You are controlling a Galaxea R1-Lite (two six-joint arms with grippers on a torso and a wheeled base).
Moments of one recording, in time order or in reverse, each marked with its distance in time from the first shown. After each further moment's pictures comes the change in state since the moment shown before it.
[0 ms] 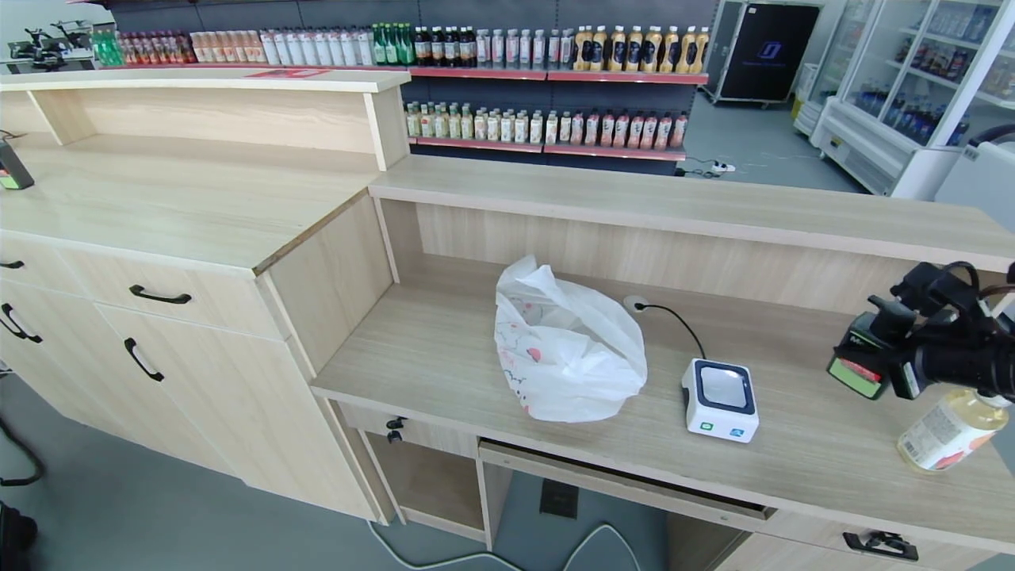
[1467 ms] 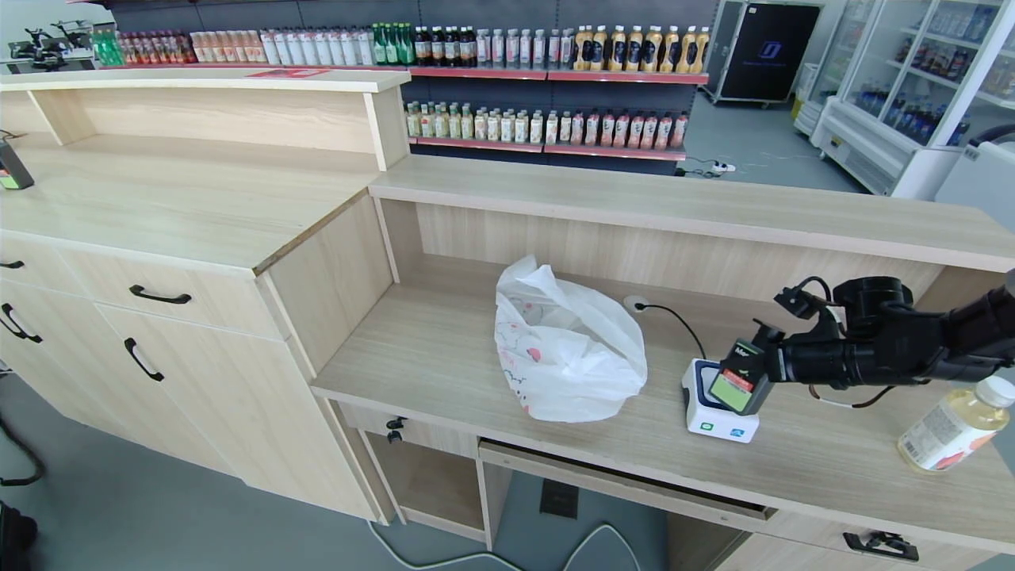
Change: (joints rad) left arm 0.000 0.000 0.000 0.000 0.000 0.000; right arm 0.184 0.430 -0.377 0.195 0.128 0.587
